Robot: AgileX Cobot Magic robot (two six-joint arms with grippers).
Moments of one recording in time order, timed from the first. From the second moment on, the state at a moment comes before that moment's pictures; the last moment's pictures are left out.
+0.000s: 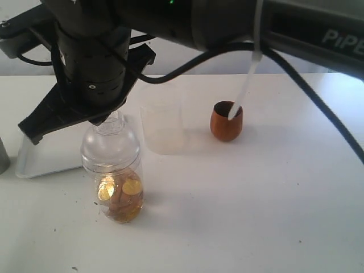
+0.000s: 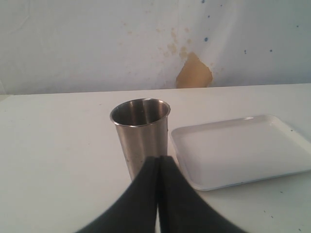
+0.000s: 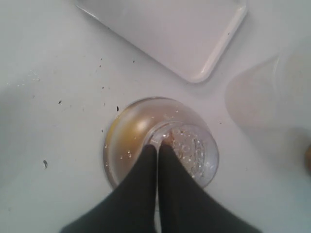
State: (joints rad) left arm 0.08 0.00 0.00 0.01 0.21 0.06; right arm 0.92 1.90 -1.90 -0.25 1.17 0.20
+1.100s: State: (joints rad) left arm 0.08 0.00 0.00 0.01 0.21 0.06; right arm 0.92 1.91 -1.90 -0.33 1.15 0.29
